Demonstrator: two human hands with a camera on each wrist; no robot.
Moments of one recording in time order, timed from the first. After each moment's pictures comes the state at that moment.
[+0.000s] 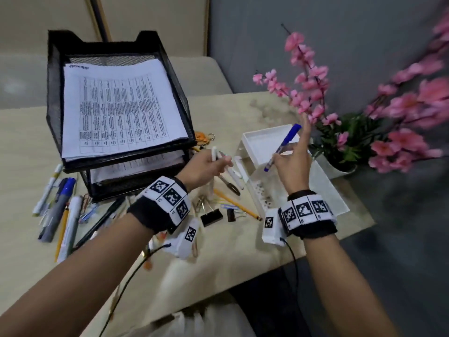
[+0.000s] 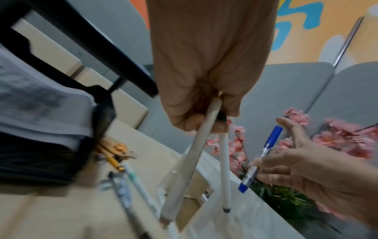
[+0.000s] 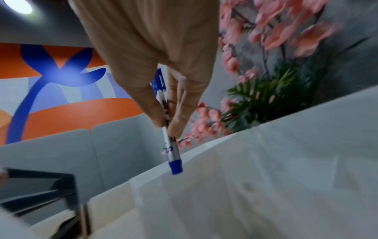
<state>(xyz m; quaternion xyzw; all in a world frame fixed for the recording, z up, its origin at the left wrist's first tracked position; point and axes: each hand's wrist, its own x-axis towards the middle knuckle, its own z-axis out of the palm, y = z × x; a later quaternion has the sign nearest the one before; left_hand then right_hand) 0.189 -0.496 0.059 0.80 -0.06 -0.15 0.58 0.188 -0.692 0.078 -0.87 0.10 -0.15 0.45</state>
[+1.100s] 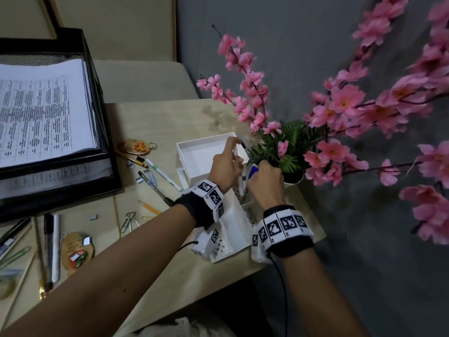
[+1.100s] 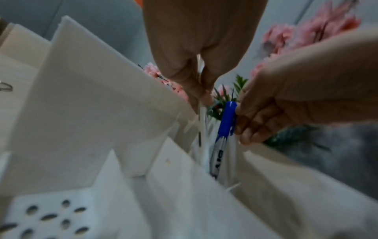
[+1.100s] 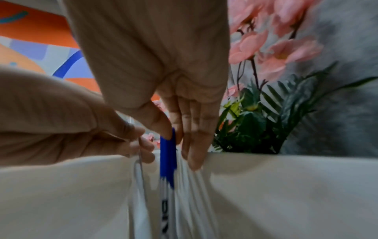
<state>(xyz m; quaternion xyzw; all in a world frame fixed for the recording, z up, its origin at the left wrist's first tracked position) 0.241 -0.702 0.043 0.81 -0.07 -0.01 0.58 0.204 -0.796 0.081 -0.97 0.13 0.00 0.21</state>
